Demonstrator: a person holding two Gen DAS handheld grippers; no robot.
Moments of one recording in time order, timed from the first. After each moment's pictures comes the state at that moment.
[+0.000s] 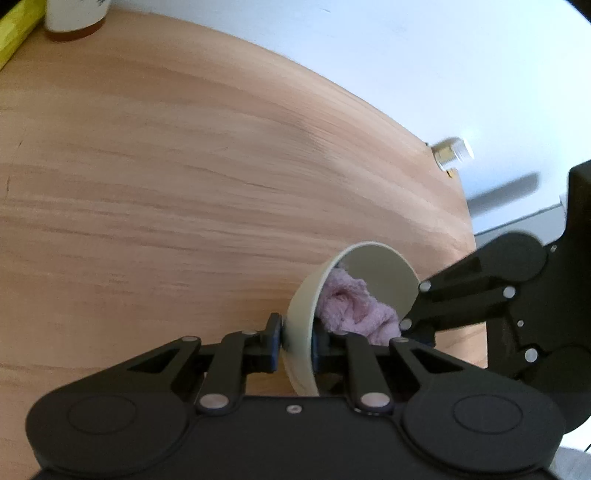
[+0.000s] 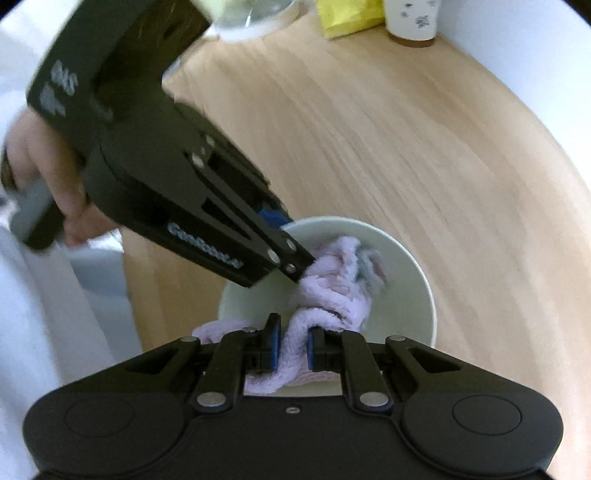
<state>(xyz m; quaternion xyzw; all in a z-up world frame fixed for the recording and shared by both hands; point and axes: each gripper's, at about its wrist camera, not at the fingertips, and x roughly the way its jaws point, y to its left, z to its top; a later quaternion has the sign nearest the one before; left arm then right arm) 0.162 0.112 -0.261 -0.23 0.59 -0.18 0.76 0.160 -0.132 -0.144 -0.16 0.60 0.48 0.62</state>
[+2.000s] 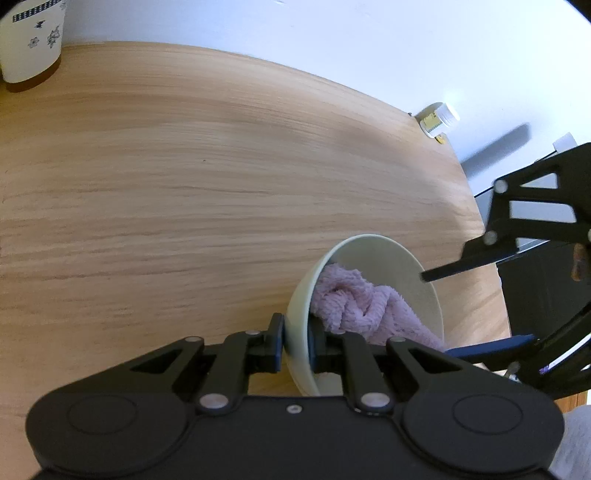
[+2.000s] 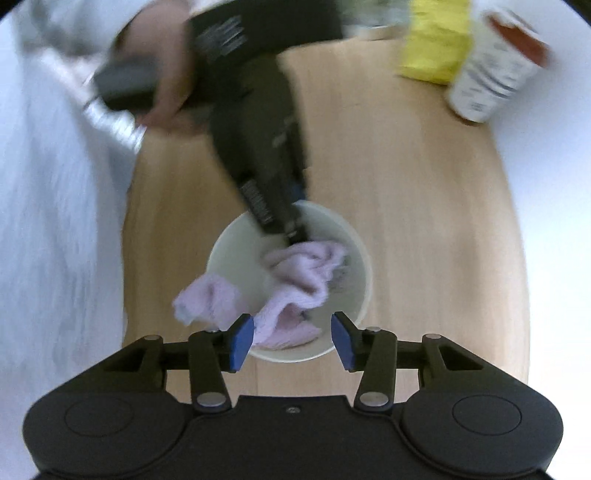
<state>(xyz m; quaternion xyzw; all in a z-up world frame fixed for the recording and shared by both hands) 0.159 0.091 -0.241 -0.14 0.58 -0.23 0.77 0.112 -0.099 -0.125 -0.45 0.46 0.55 0.54</state>
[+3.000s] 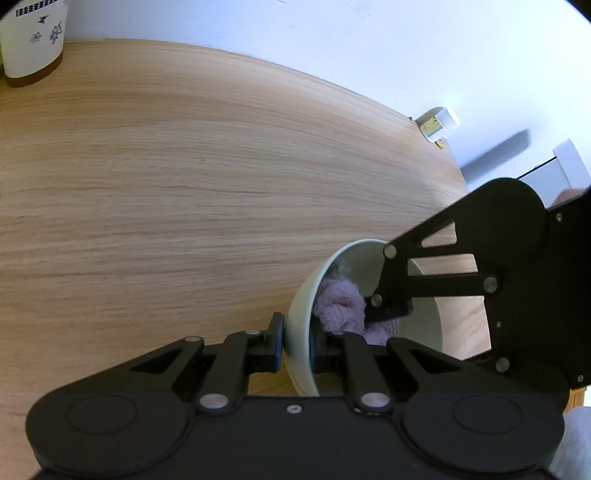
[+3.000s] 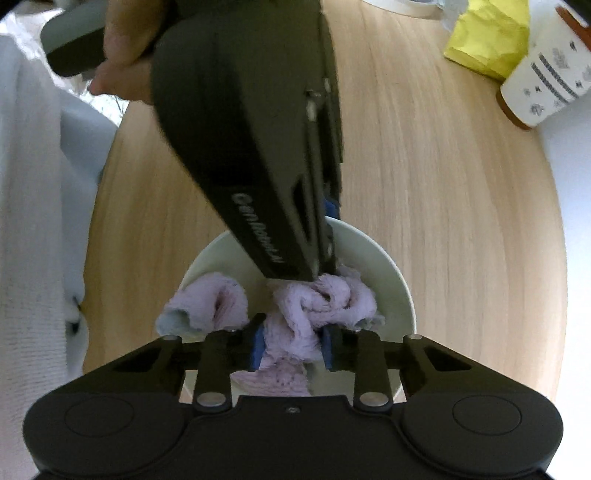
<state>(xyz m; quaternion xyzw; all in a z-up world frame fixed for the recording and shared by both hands) 0.151 0.095 -0.238 -0.15 0.58 -0.22 0.77 0.094 -0.067 -0.182 -0.46 0.48 0.54 0.52</state>
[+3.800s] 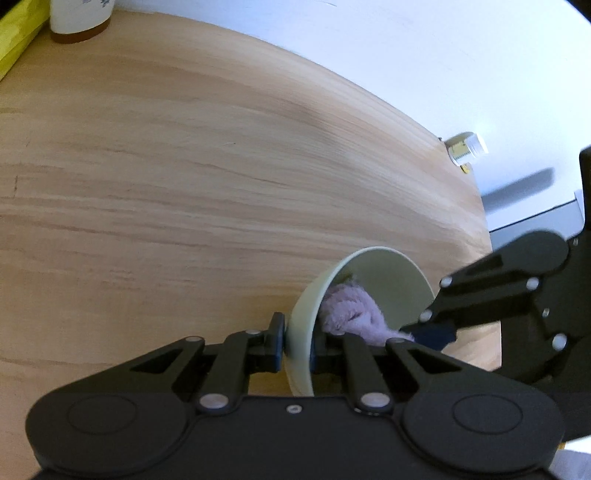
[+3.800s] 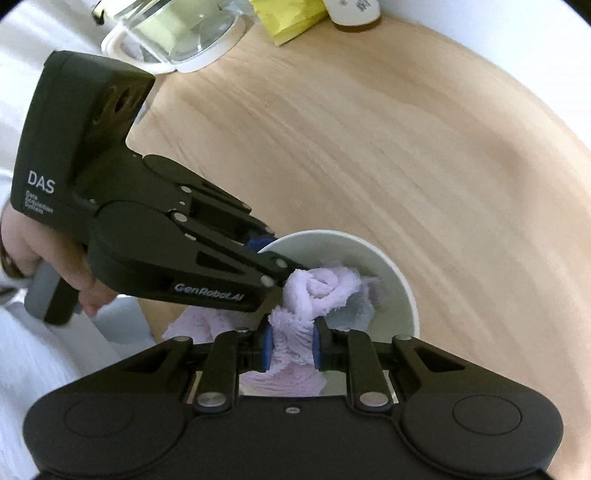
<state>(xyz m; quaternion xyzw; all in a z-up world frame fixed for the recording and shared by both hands) 0.141 0.097 -0.232 -0.21 0.60 -0.16 0.76 0.134 -0.123 -0.170 -0.10 0.65 0.42 0.62</state>
